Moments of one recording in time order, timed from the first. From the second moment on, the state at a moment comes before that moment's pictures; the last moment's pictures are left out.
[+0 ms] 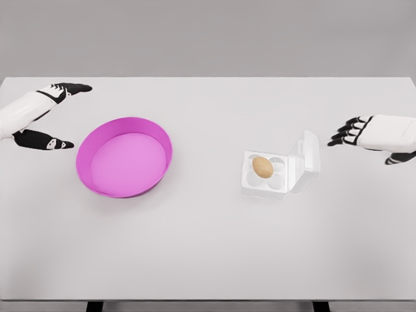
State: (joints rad) left arm -0.26 0.63 0.05 -1.45 -0.17 -0.61 -0.61; right arm -0.90 -1.18 1.10 -1.46 0.42 -0.61 0.31
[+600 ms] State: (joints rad) left arm -0.26 0.63 0.05 -1.45 -0.17 -0.61 -0.61; right arm -0.87 -1.20 1.10 -1.55 0.43 -0.61 0.32
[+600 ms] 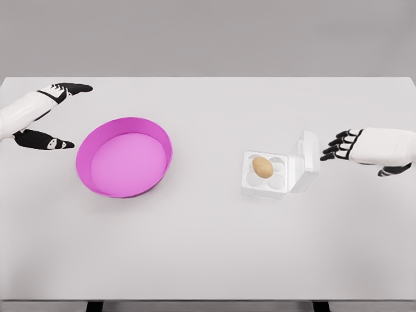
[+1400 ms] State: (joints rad) left arm -0.26 0.63 0.05 -1.45 -0.18 -0.61 -0.61; right arm -0.89 -1.20 1.10 -1.63 0.43 -0.61 0.32
